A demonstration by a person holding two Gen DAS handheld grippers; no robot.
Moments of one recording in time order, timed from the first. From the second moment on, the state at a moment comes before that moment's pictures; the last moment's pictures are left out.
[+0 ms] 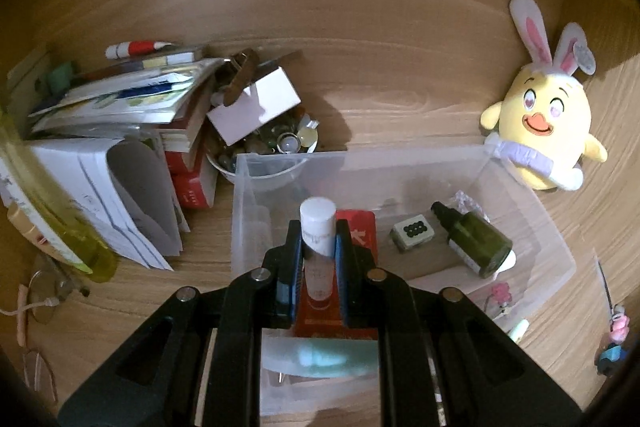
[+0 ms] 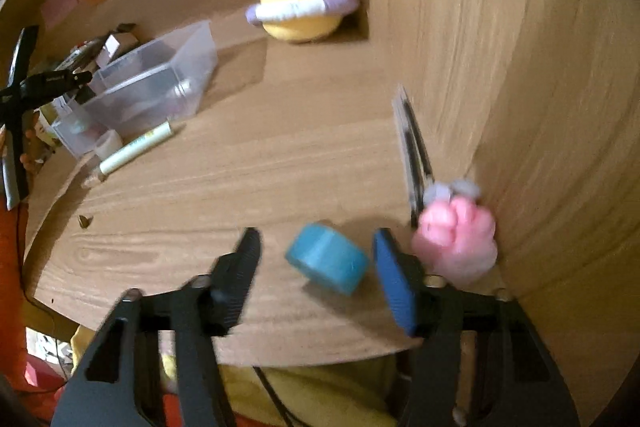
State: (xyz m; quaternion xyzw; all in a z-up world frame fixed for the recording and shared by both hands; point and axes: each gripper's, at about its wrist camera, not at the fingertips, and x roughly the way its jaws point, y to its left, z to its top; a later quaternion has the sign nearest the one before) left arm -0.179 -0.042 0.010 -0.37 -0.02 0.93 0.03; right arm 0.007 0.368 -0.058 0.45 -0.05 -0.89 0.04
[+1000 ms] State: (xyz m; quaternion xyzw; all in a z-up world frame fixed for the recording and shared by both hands) left arm -0.114 -0.055 0.039 -0.33 -0.01 0.94 0.02; right arm -0.142 0.223 0.019 0.33 0.01 -0.92 0.21
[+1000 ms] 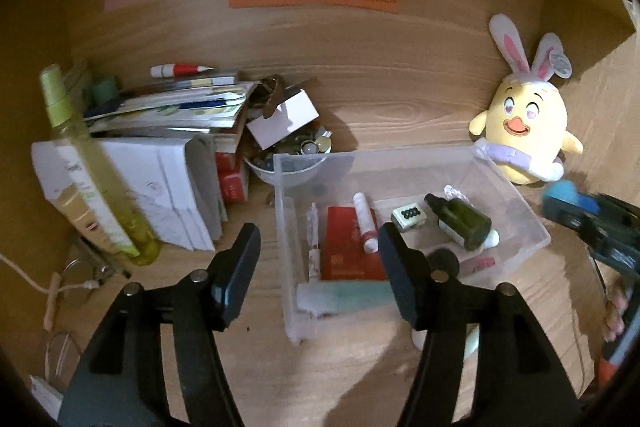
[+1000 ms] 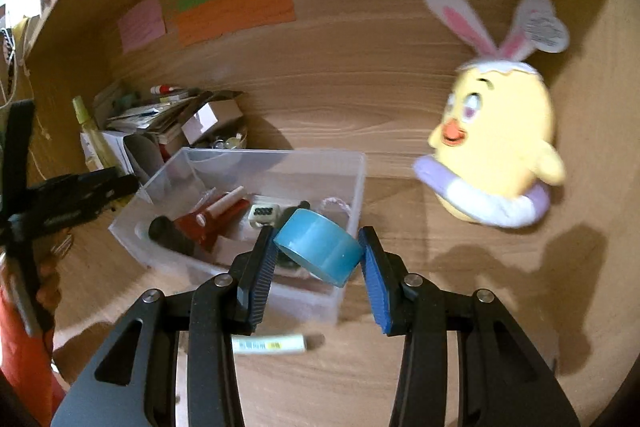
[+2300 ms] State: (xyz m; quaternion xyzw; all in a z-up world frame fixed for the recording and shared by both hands) left arm -0.068 0.020 -0.054 -0.46 0.03 0.88 0.11; right arm -0.123 0.209 -0.001 0.35 0.05 -0.90 0.24
